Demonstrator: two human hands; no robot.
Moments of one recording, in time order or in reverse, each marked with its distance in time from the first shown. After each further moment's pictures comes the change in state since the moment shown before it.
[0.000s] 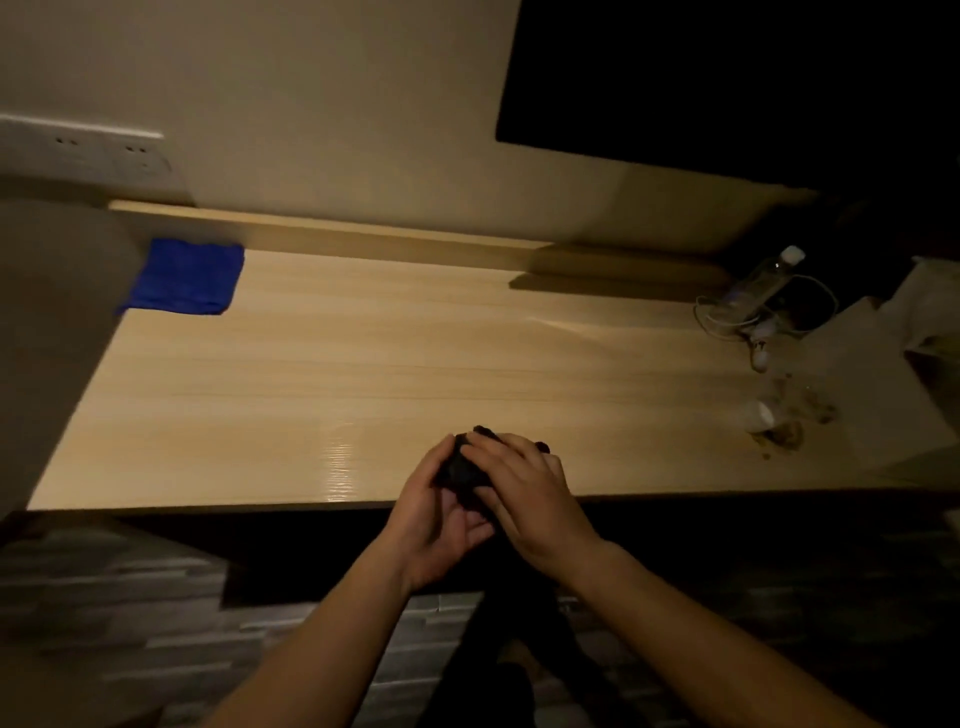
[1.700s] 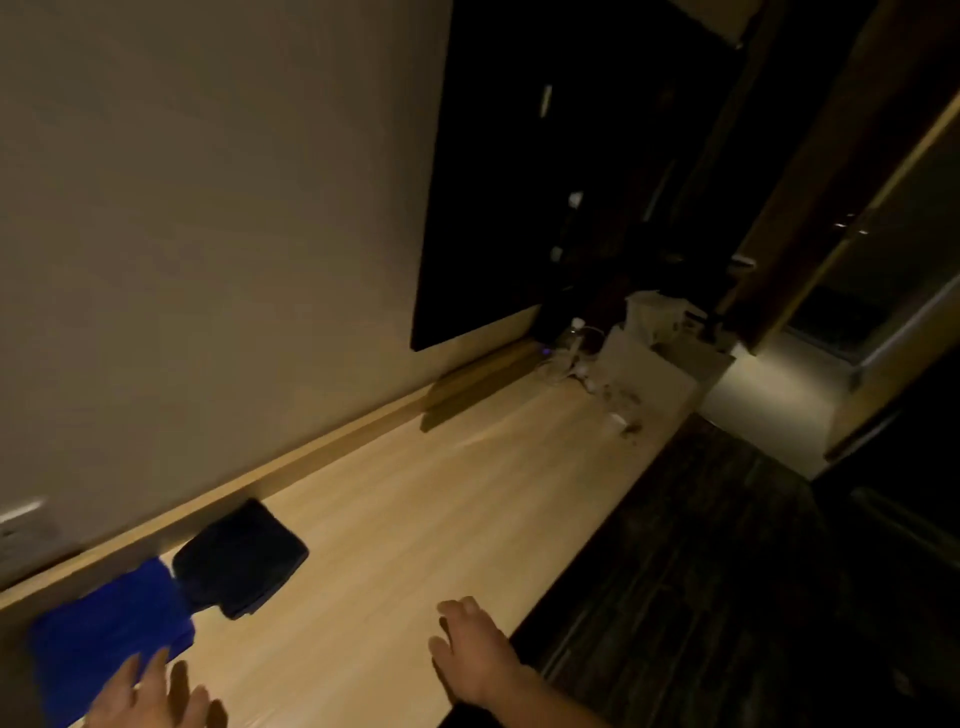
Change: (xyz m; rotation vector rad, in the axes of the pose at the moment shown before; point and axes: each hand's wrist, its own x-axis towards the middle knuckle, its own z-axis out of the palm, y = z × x) left_hand 0.021 0.409 -0.206 2.134 0.401 0.390; right_hand 0.166 -0.166 0.082 0.209 -0.039 1.026
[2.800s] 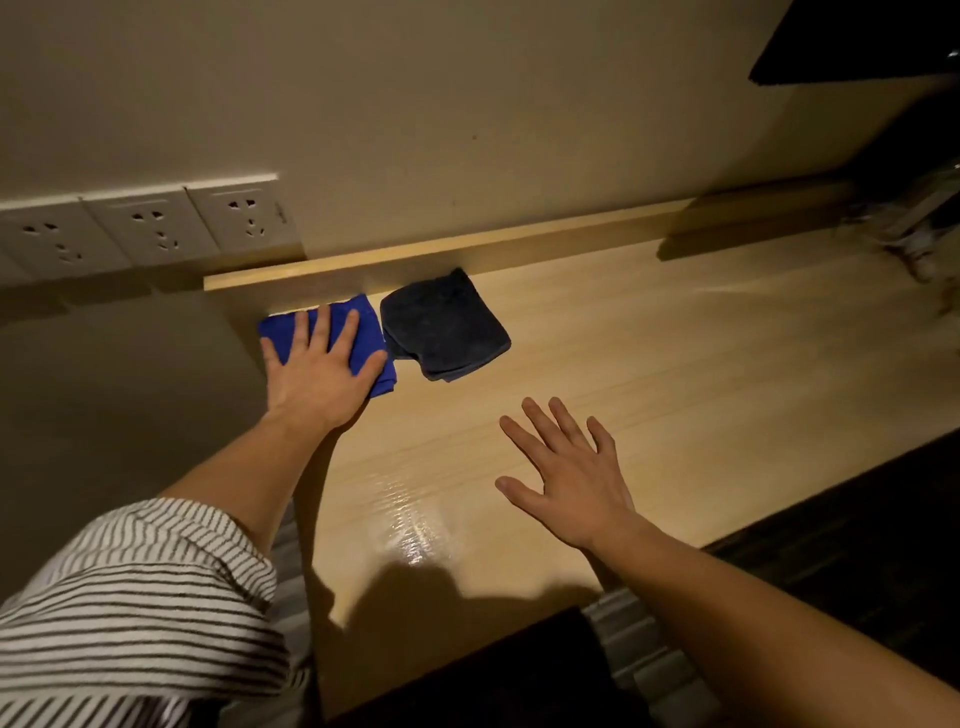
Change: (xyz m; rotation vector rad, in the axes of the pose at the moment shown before) left_hand 0.098 -0.085 0.049 0.124 0.156 0.076; right_hand 0.084 -0.043 0.112 -0.476 0.184 -0.510
